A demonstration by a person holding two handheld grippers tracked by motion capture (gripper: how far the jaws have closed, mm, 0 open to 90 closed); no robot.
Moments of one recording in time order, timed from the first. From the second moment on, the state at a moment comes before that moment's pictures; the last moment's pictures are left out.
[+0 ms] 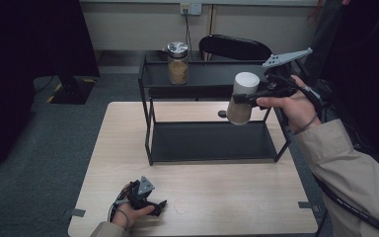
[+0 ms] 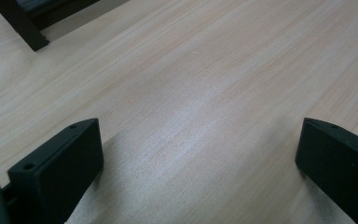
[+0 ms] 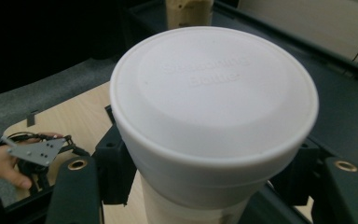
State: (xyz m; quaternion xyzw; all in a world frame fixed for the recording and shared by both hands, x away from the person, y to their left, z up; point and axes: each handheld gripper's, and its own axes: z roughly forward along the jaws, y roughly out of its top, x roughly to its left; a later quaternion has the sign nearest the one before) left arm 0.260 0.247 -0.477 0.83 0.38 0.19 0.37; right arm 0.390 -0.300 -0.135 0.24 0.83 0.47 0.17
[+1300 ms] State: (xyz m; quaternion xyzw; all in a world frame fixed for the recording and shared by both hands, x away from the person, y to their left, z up) left arm 0.262 0.247 -0.476 0.83 0.38 0.19 0.37; right arm 0.460 -0.260 -0.084 0.31 0.80 0.46 0.21
